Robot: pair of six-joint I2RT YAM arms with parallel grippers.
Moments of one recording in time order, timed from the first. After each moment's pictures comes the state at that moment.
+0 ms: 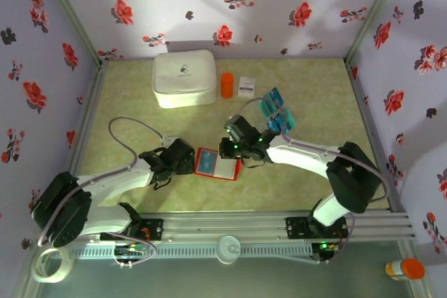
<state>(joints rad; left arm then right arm) -0.81 1.23 0.59 -0.51 -0.39 -0.74 0.86 1.54 0.94 -0.32 -0.11 0.79</state>
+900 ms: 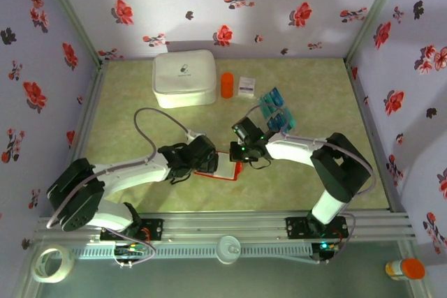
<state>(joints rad) -0.98 1.40 0.77 -0.45 -0.34 -0.72 0.77 1.67 0.88 -0.30 -0.18 0.72</state>
